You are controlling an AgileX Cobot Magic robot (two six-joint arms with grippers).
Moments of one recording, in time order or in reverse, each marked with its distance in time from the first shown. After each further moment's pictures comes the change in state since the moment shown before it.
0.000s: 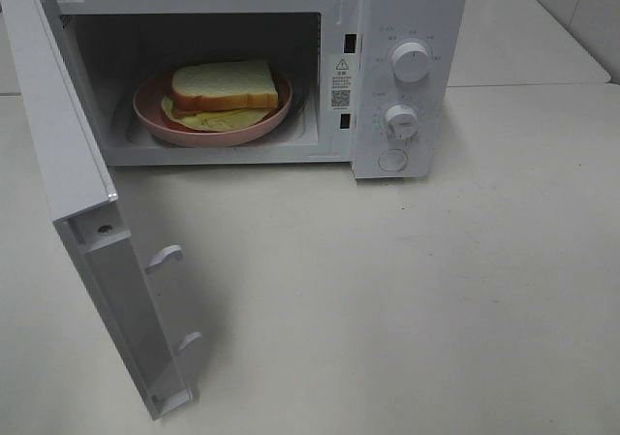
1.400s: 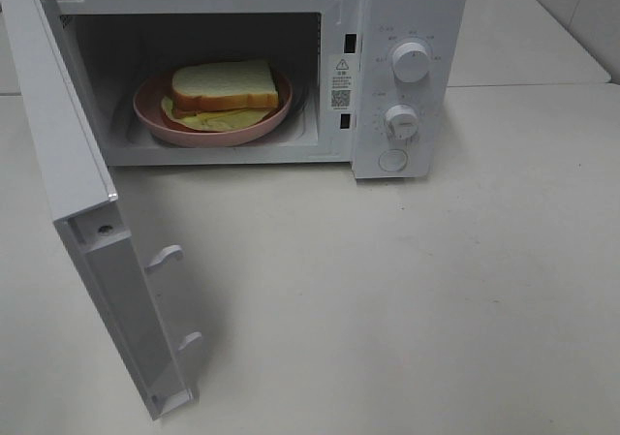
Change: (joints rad) left arm 0.000 0.000 0.000 0.000 0.000 0.000; right arm -0.603 -0.606 0.232 0.000 -0.108 -0.046
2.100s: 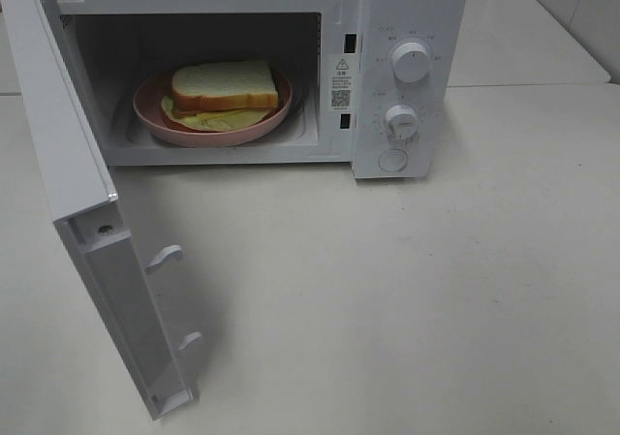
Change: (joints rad) left arm 0.000 0.000 0.000 0.000 0.000 0.000; right arm -0.027 -0.012 0.000 0.003 0.001 -0.007
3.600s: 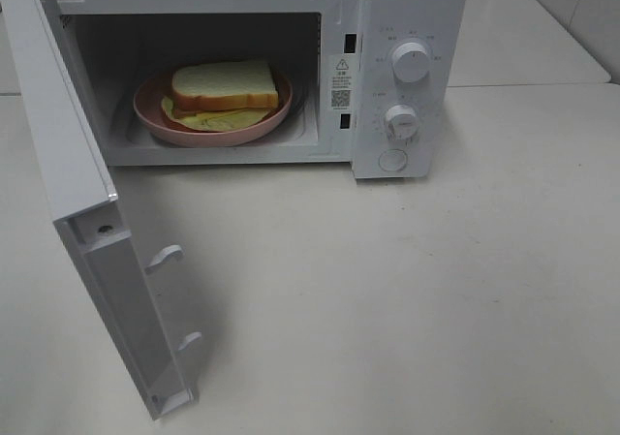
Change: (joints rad) left arm 0.000 0.099 -0.027 0.000 -0.087 0.000; right arm -0.001 0.000 0.000 0.001 0.000 -0.002
